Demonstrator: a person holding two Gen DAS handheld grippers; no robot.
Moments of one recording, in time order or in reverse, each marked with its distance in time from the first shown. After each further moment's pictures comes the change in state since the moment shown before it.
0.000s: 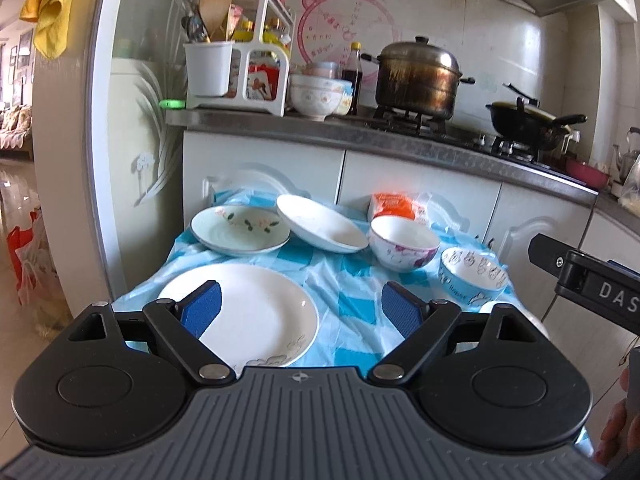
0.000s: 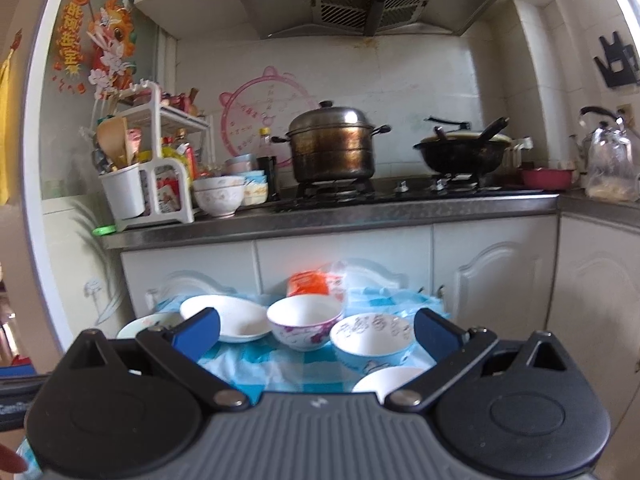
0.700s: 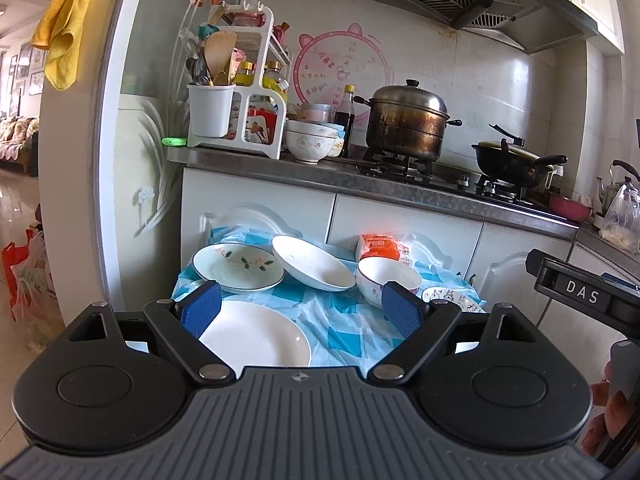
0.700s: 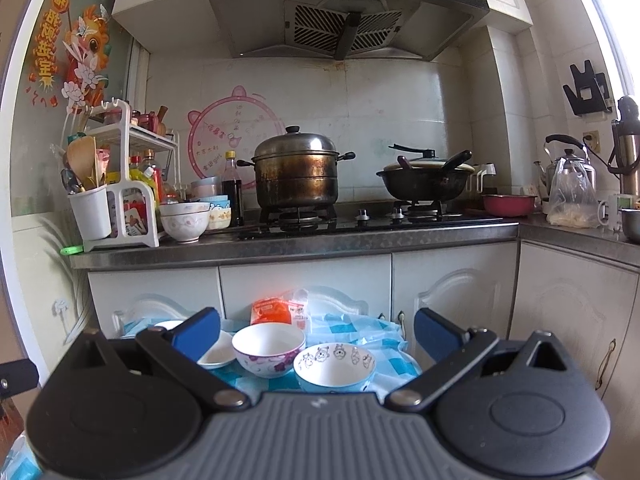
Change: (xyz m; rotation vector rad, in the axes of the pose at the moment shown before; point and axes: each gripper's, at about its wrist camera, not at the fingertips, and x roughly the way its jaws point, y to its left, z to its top) left arm -0.049 0.001 0.016 -0.023 -0.106 -0.033; right arm -0.017 0.001 0.026 -0.018 -0.062 -0.143
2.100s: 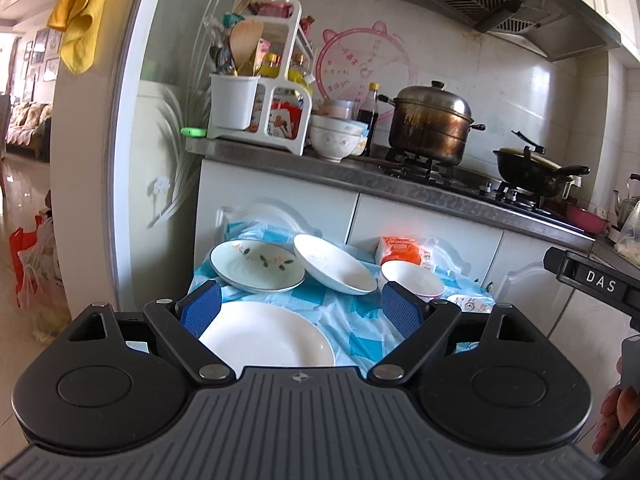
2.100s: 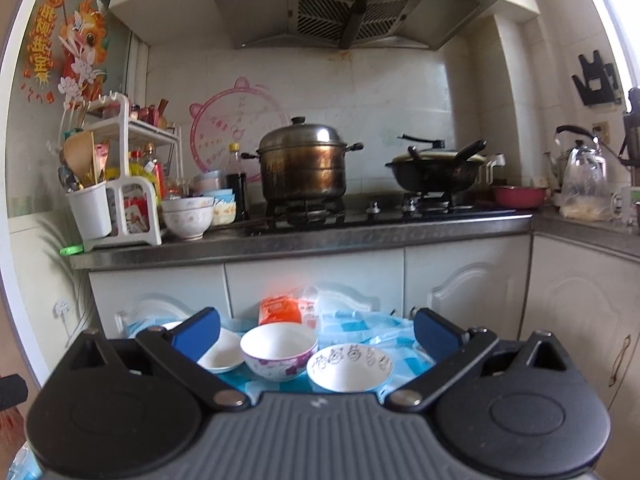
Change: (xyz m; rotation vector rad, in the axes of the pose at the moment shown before) left arm 0.012 0.007 -0.008 -0.057 -0.003 0.051; right arm 0.024 0.009 0.006 0.019 0.023 0.011
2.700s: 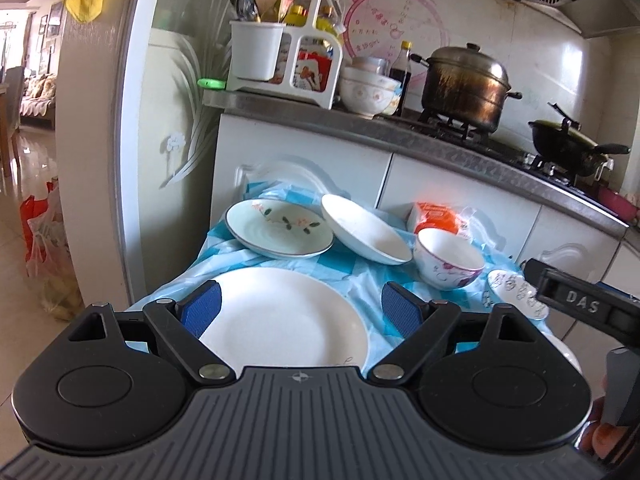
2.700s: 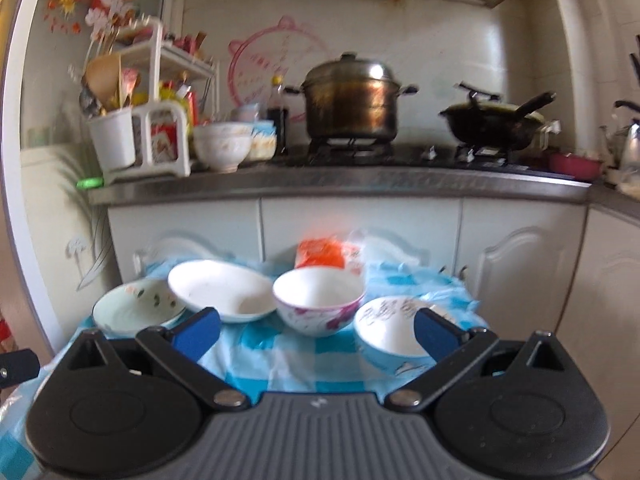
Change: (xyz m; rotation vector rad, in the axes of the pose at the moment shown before) left arm 0.062 0.014 -0.016 -0.031 0.108 0.062; right arm 0.060 0.028 -0.035 -0.070 0.135 0.097
